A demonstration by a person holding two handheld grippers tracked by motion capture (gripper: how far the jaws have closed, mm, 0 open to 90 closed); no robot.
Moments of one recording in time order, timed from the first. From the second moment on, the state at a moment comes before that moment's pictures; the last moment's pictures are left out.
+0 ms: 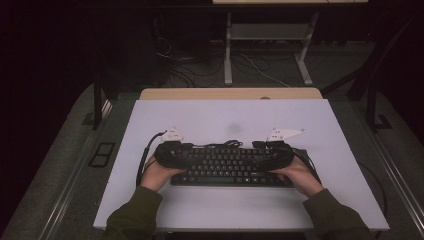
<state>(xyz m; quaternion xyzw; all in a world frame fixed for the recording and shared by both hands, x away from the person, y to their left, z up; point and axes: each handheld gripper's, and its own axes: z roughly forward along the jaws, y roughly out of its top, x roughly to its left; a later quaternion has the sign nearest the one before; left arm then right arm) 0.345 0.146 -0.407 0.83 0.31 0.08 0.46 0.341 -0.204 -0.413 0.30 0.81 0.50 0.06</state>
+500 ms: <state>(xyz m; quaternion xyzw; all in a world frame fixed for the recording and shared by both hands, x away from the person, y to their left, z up) 0.328 0.163 -0.410 0.82 0.32 0.09 0.47 0.326 -0.233 -0.414 0.32 0.80 0.50 0.08</state>
